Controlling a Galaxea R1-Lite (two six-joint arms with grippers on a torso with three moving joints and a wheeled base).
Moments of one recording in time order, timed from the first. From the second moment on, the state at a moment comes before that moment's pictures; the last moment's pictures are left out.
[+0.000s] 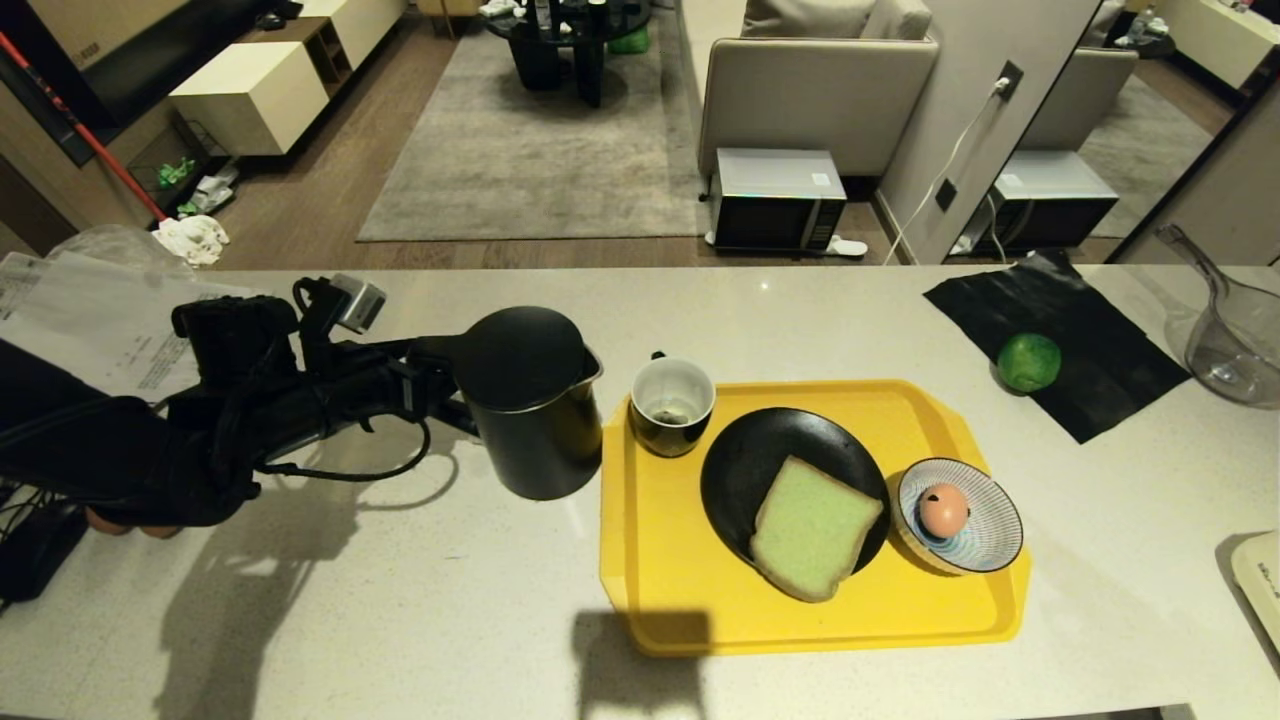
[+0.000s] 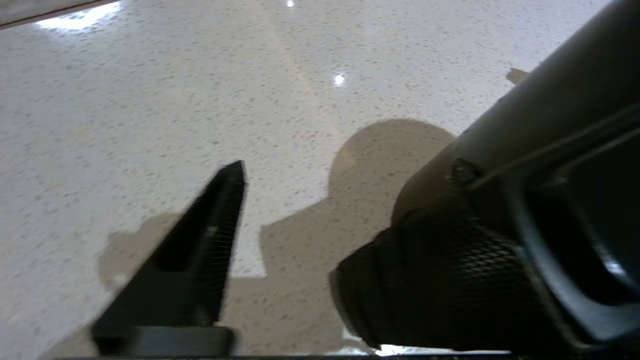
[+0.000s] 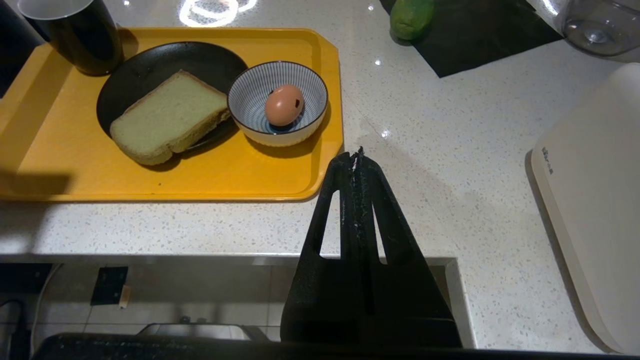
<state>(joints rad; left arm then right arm) -0.06 1.98 -1.01 -0.85 -0.47 0.18 0.00 0.00 0.00 -0.07 -0.03 0.03</state>
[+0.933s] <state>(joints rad) -0.03 1.95 -0.87 -1.02 -0.41 0.12 0.00 0.00 0.00 -0.07 -0.03 0.04</state>
